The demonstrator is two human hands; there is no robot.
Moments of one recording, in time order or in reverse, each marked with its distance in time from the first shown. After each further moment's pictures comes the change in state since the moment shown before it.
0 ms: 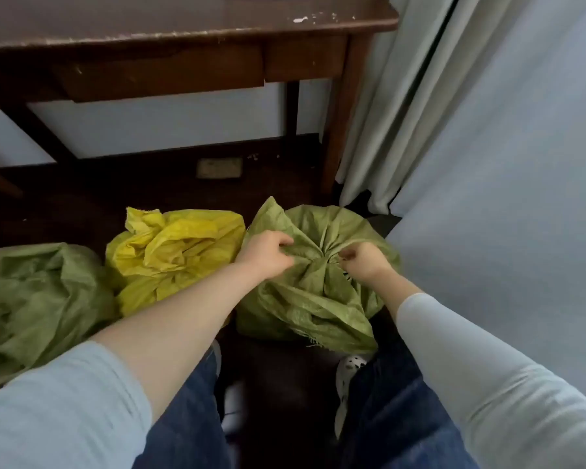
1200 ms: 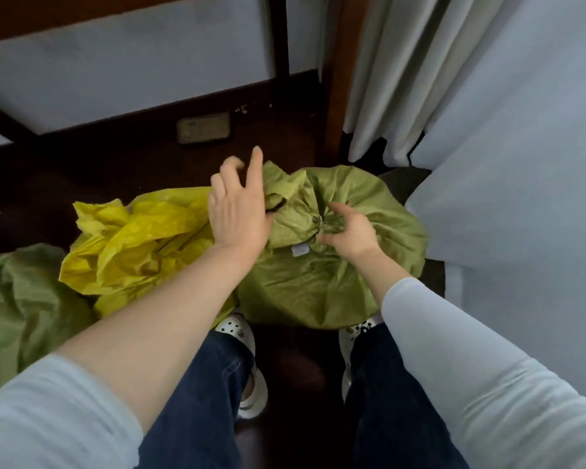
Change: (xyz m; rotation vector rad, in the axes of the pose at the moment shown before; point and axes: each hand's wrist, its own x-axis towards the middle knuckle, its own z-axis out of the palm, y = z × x) left_hand 0.077 -0.024 0.009 0.500 0.447 0.004; right_hand 0.096 0.010 0.056 0.209 0.122 -0.031
